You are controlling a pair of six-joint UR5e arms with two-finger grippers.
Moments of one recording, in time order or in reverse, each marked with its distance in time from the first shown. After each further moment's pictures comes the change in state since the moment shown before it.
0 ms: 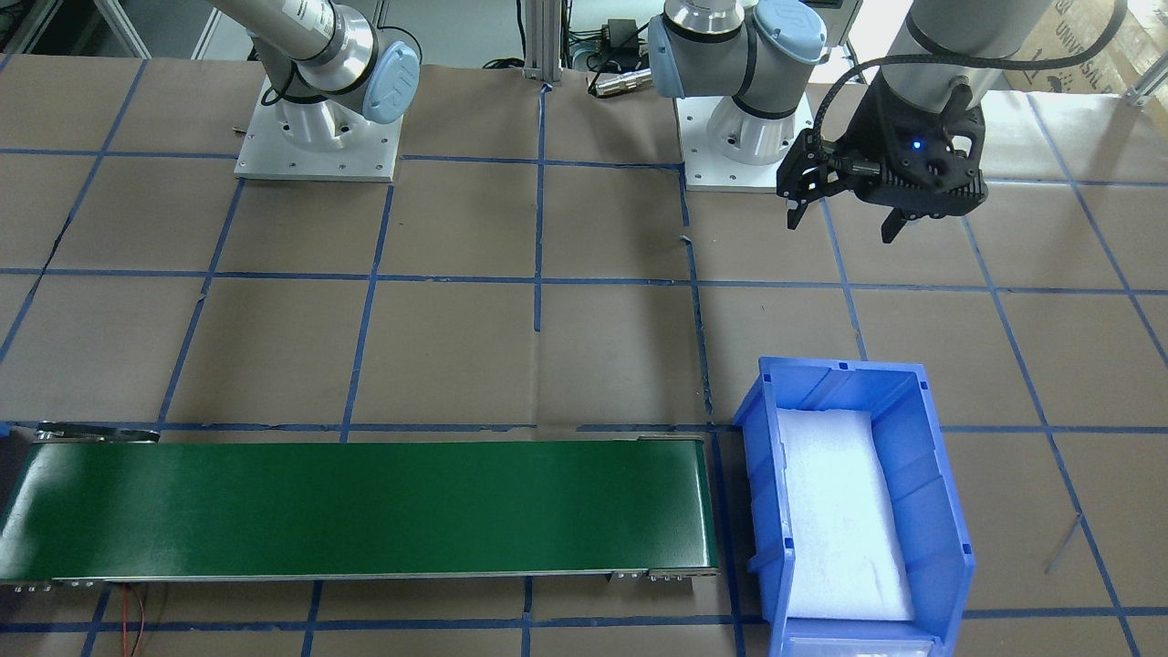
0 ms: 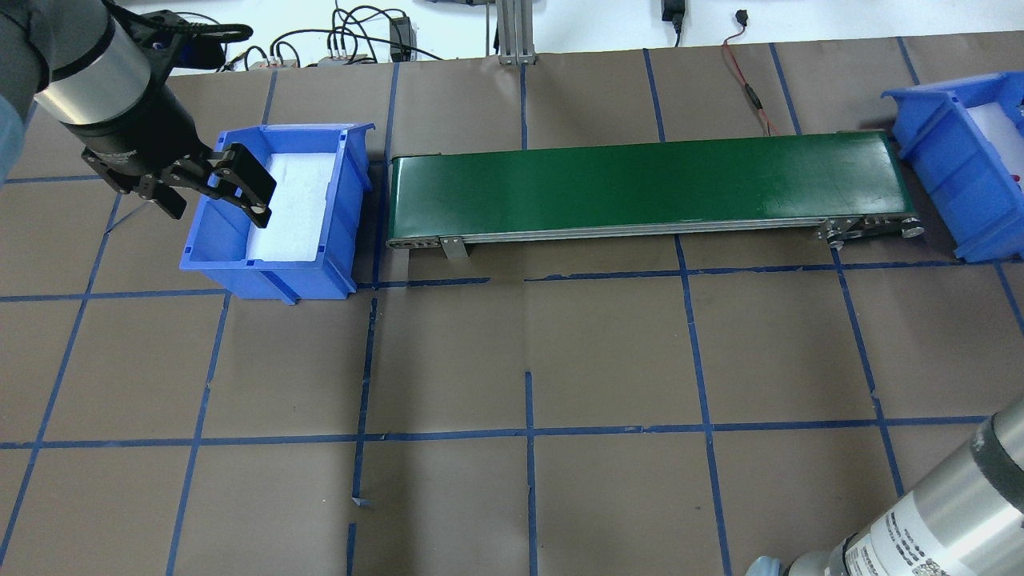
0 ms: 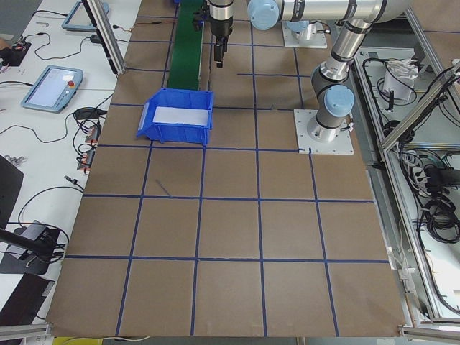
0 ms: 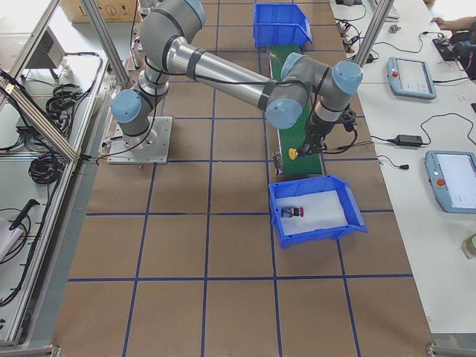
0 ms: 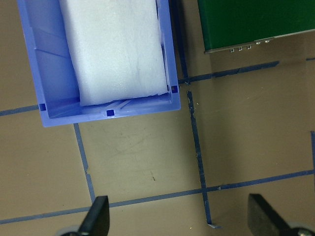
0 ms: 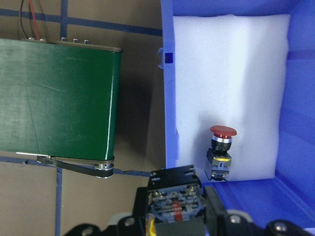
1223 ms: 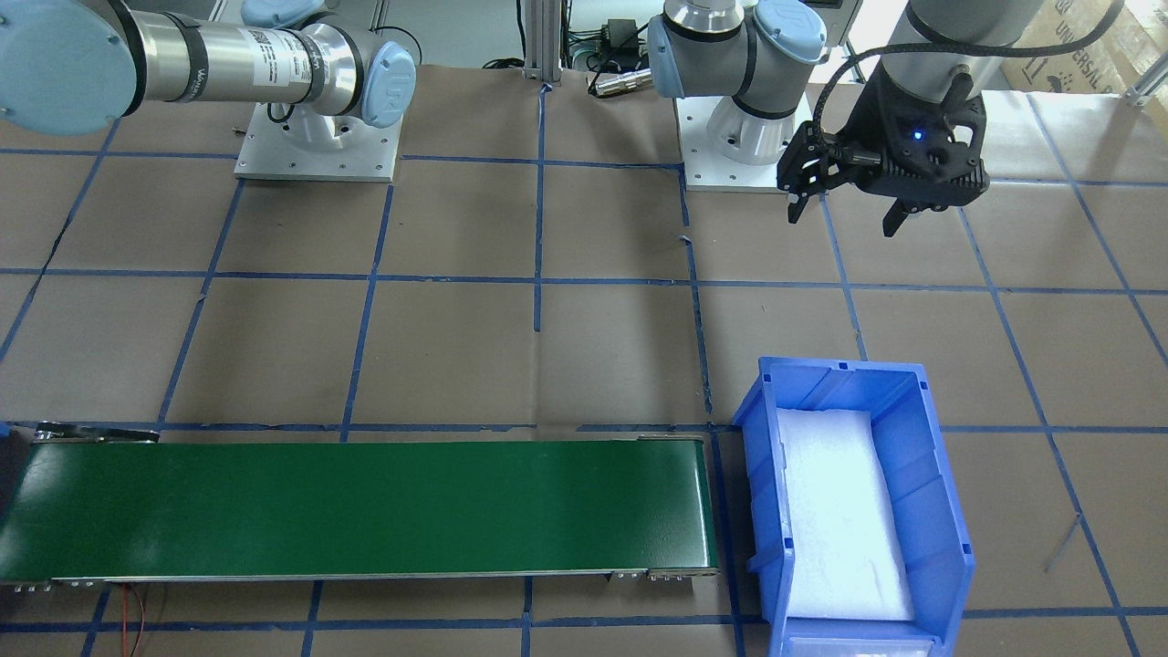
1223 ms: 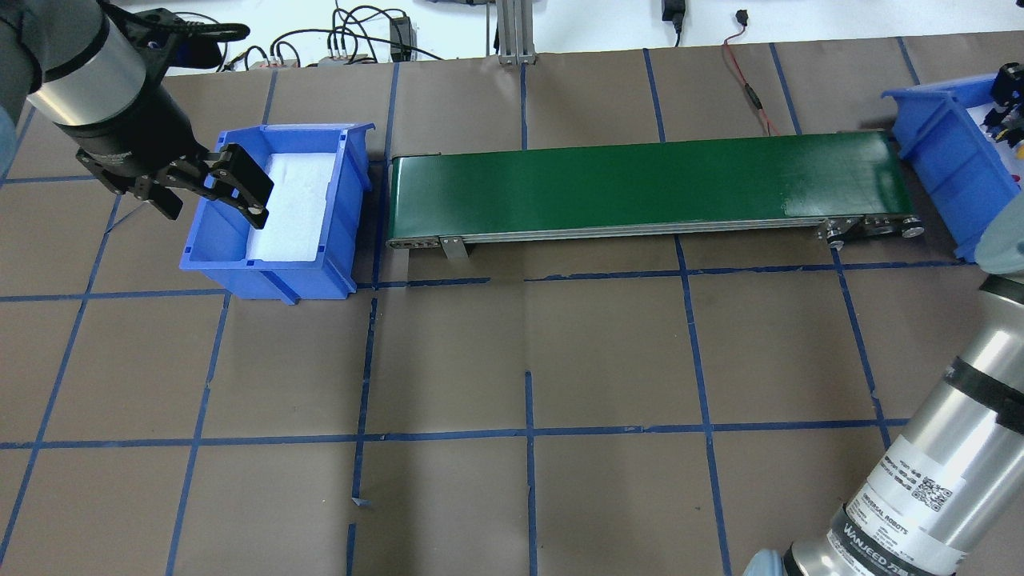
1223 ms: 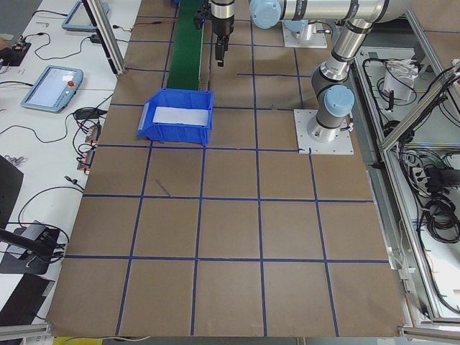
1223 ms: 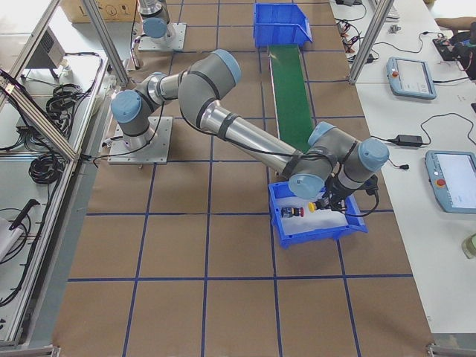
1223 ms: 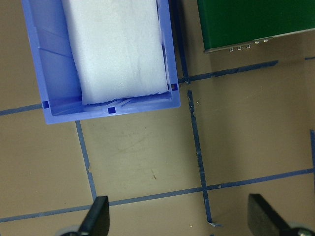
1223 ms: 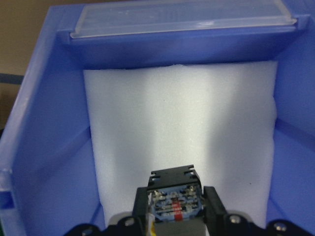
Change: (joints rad) left arm 0.000 0.008 -0.002 -0.001 0.003 0.000; right arm -0.023 0.374 -0.294 -0.029 0.031 -0.009
